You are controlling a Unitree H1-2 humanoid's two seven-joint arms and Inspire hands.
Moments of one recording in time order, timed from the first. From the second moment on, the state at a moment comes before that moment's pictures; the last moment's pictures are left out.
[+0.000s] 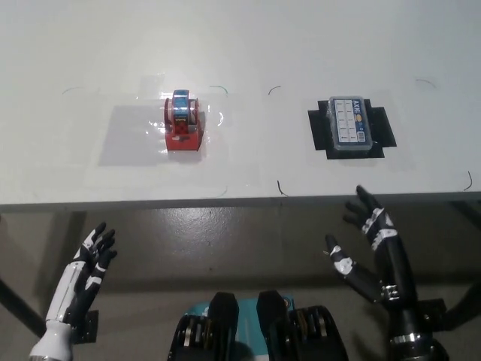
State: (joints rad) left_arm -0.07 0.22 0.07 0.28 -0.09 -0.36 -0.13; right_arm -0.11 -0.01 0.08 0.09 -0.07 -0.39 -0.06
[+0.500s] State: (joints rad) left_arm -0.04 0.22 0.07 0.28 -0.10 -0.38 -0.13; right_arm -0.39 -0.09 -0.09 0.04 -0.14 -0.36 -0.14
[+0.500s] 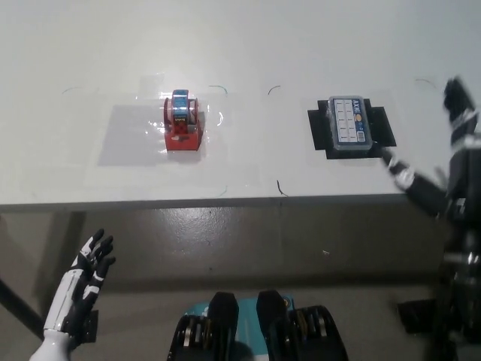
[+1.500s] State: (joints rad) left_arm 0.04 0.21 0.07 0.28 -0.10 -0.42 -0.14; right_arm -1.10 -0.20 -0.12 1.33 -0.11 -0.32 -0.18
